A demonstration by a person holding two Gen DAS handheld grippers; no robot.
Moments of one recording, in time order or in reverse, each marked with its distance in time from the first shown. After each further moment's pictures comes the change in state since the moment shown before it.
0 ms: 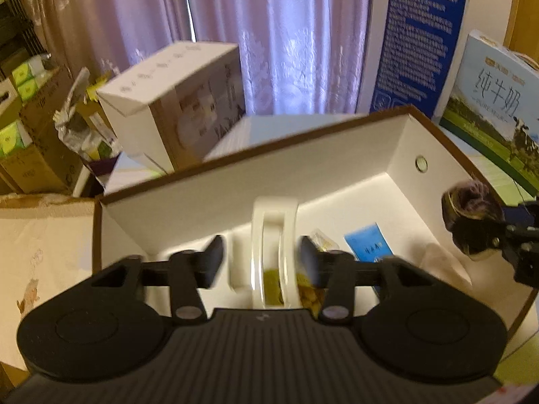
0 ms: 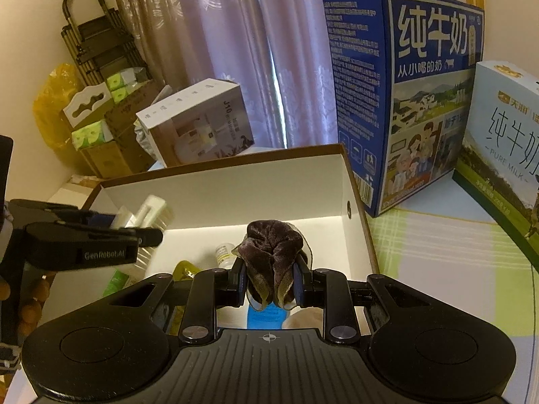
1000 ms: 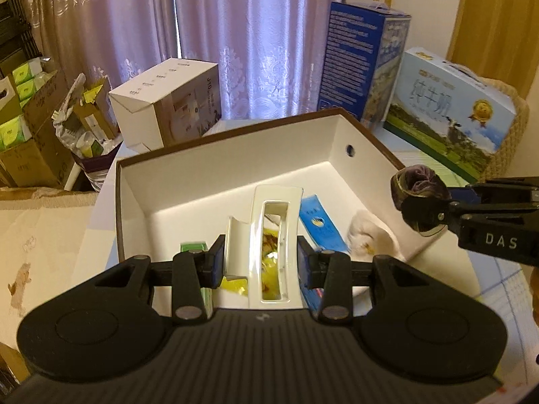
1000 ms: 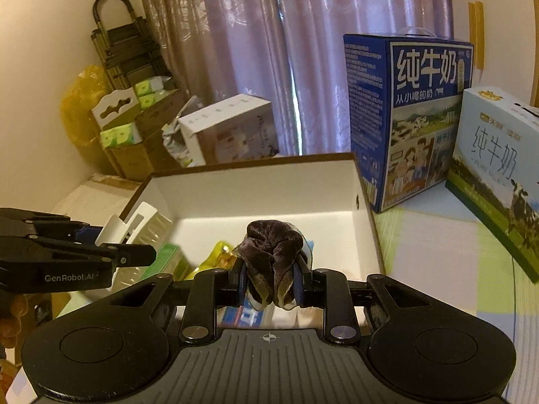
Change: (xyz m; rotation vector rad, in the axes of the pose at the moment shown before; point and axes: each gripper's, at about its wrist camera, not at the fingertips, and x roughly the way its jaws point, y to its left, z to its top) left arm -0.104 -0.017 -0.047 -0.015 -0.040 -0.089; right arm -0.069 0.026 -0.024 -0.042 -0.053 0.036
